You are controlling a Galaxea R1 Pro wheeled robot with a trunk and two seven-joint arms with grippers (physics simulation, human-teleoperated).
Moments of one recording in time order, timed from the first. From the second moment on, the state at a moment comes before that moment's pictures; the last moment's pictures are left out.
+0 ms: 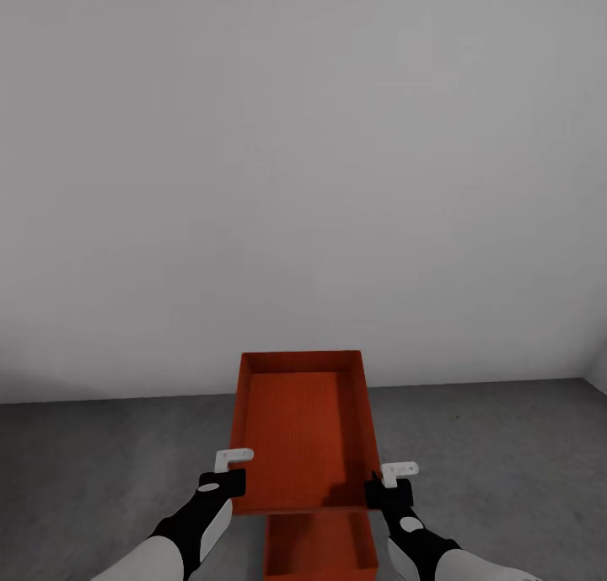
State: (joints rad) left arm -0.60 -0.12 -0.05 -0.31 0.09 0.07 0.23; right arm -0.63 0.09 0.29 -0.05 -0.18 -0.37 -0.15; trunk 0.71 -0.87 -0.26
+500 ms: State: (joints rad) left arm -0.60 -0.12 -0.05 -0.31 0.09 0.07 0.23; right arm -0.63 0.09 0.29 -0.05 -0.18 -0.37 -0.15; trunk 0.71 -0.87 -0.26
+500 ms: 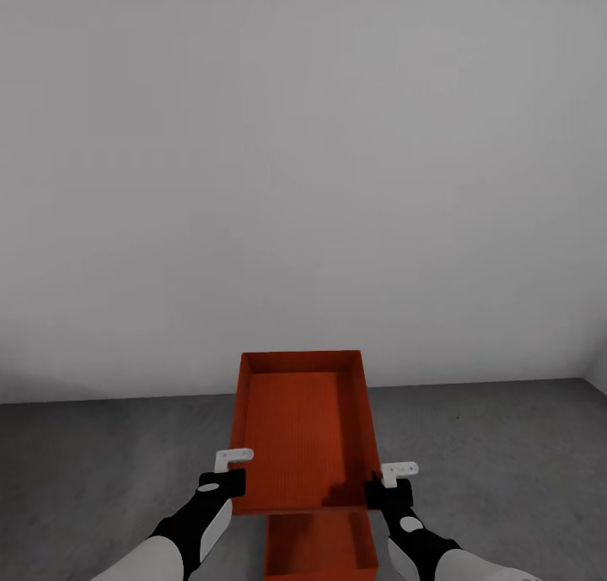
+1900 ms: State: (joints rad) left arm -0.60 -0.12 -0.05 -0.31 0.09 0.07 0.23; right arm -0.63 0.09 0.29 -0.05 -0.18 -0.37 -0.15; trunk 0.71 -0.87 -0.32
